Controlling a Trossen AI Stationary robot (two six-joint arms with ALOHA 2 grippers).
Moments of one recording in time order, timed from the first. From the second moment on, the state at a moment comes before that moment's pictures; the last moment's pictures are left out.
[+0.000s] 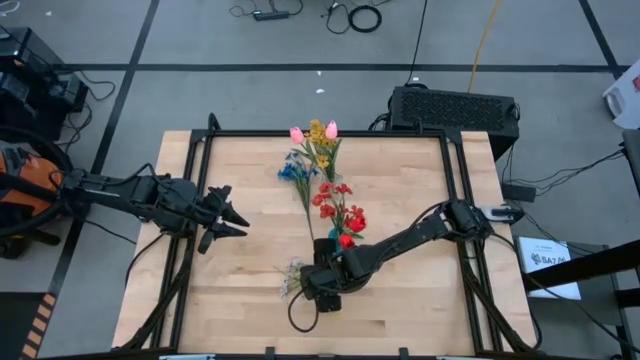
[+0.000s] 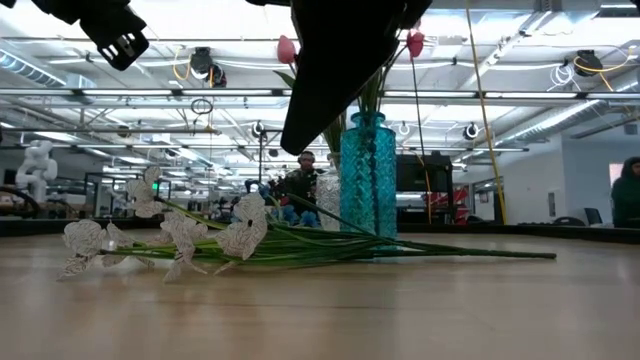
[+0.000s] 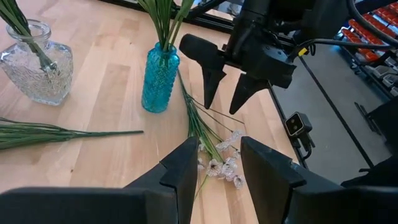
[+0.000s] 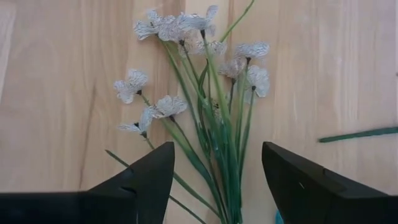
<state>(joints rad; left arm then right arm) -0.17 0.58 0.63 -0.48 0.11 -0.31 0.38 2.17 1.81 -0.80 0.24 0.24</state>
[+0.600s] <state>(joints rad) -0.17 0.58 0.63 -0.49 0.12 -0.31 0.39 2.24 1.81 -0.70 0.21 0.35</state>
